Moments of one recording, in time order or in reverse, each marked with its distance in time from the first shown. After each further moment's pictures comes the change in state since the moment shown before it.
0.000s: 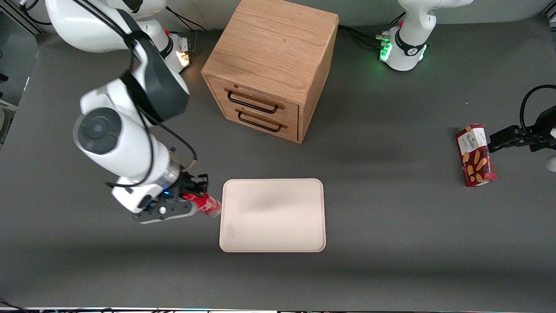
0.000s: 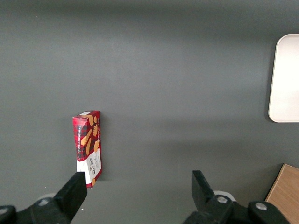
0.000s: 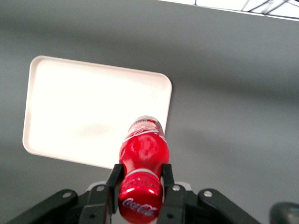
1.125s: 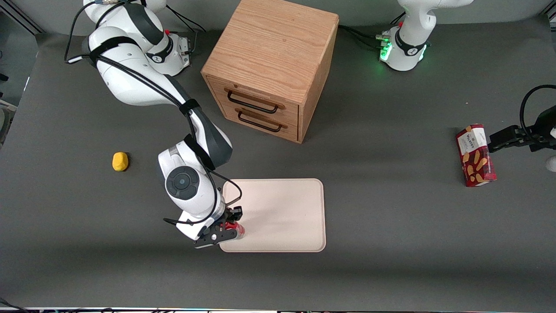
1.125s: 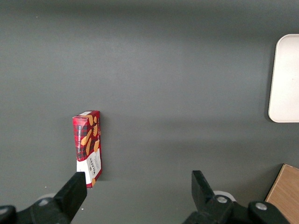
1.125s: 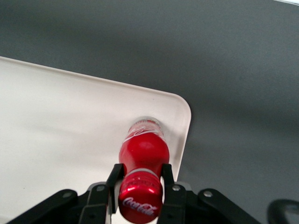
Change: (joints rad) arm 0.025 0.253 0.005 -0.006 -0.125 0.262 0.003
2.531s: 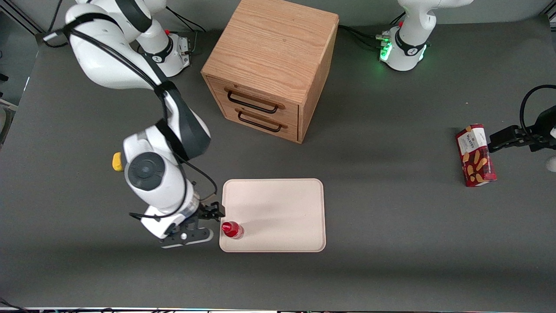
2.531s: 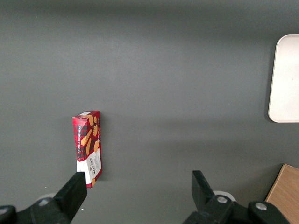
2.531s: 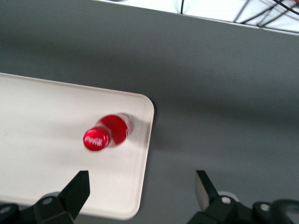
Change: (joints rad) arm -0.063 -0.180 -0.004 -0.031 0.046 -0.155 0.000
